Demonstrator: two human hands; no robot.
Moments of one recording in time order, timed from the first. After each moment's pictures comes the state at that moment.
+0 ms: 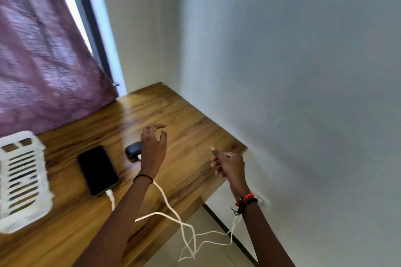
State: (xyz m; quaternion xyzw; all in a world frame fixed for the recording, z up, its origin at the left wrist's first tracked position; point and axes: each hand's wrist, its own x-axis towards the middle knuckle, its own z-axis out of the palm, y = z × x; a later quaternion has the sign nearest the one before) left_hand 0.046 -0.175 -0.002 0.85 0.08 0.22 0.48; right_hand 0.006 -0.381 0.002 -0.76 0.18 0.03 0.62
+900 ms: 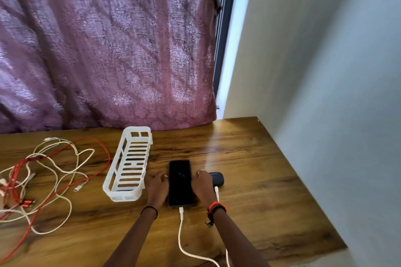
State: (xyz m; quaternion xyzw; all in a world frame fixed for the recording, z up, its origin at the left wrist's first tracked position) left_hand -0.021 0.007 -0.080 0.76 0.44 0.12 0.47; right_hand 0.055 -0.117 -0.017 -0.87 -0.14 0.24 0.41
